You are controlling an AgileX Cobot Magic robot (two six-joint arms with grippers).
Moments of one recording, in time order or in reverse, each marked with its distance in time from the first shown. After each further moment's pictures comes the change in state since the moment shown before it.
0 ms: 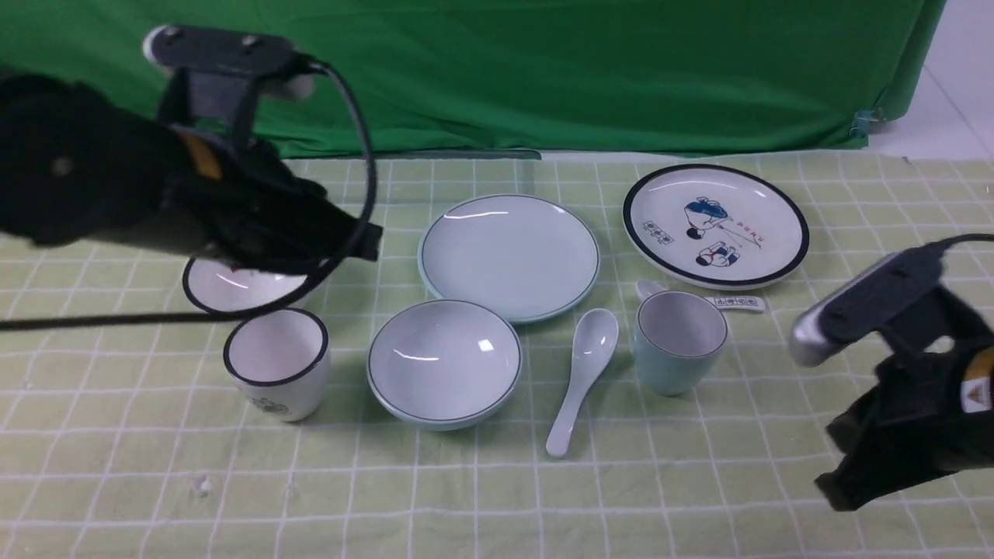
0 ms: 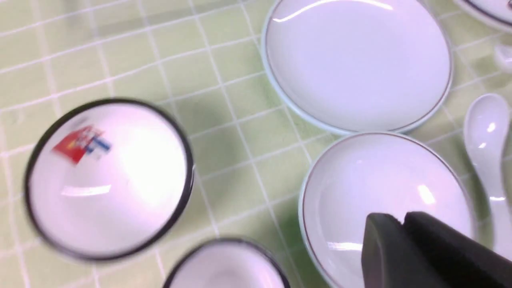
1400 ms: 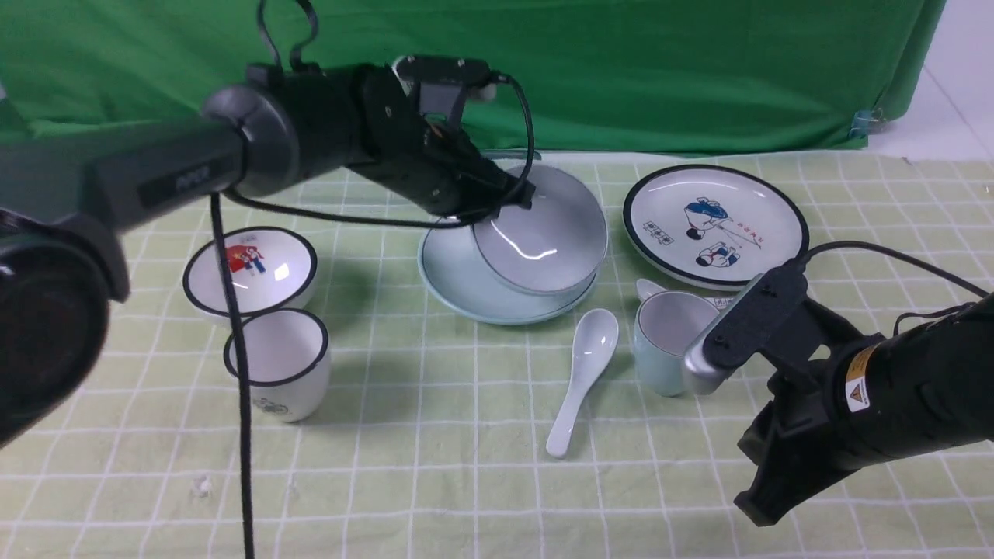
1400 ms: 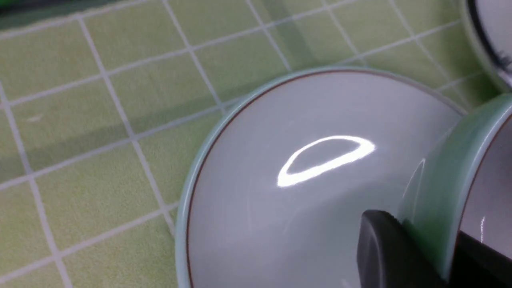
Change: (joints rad) right arm 0.086 0.126 -0.049 0.040 -0.052 -0.052; left arm 0.001 0.722 -0.563 -0.323 -0.143 0.263
